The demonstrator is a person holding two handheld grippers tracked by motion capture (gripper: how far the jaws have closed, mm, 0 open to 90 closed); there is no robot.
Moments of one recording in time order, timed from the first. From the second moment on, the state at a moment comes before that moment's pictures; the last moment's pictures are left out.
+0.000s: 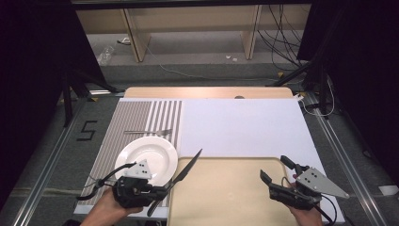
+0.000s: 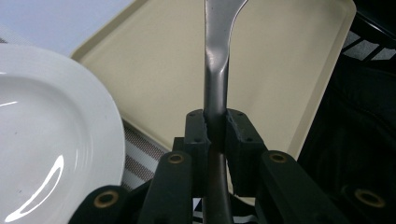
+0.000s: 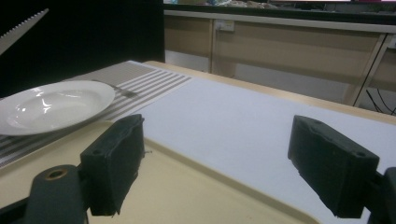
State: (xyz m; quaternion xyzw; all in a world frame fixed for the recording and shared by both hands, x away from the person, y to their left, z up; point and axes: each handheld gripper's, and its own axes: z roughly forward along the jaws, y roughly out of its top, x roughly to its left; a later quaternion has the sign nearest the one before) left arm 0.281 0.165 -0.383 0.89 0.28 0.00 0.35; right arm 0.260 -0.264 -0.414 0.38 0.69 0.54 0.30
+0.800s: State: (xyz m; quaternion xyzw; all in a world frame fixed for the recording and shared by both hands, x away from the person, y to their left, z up) left arm 0.296 0.105 -0.420 0.91 0.26 -0.05 0.33; right arm 0.259 -0.264 -0.413 0.38 0.69 0.54 0.31
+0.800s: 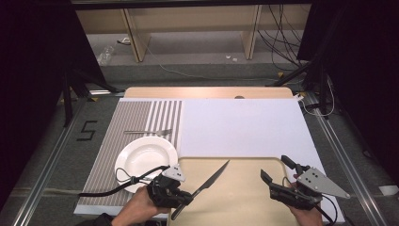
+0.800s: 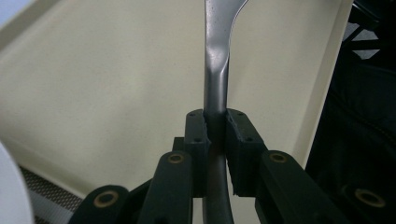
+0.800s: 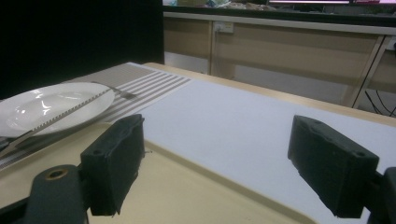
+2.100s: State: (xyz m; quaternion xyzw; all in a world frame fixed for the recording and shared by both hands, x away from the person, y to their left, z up) left arm 0.299 0.086 -0.455 0.93 0.27 -0.09 0.25; right arm 0.260 -0.264 -0.414 0.38 0.69 0.54 0.31
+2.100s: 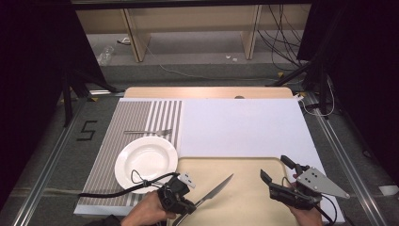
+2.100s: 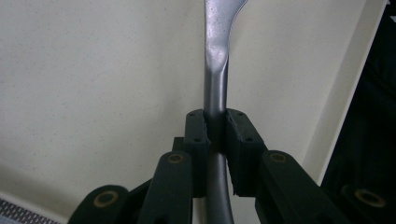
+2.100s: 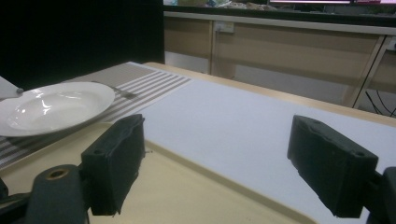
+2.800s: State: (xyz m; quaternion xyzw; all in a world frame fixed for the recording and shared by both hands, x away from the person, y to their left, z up) left arm 0.297 0.082 -0.466 0.93 0.26 -0.09 0.23; right arm 0.259 -0.264 -0.413 0.37 0.69 0.54 0.31
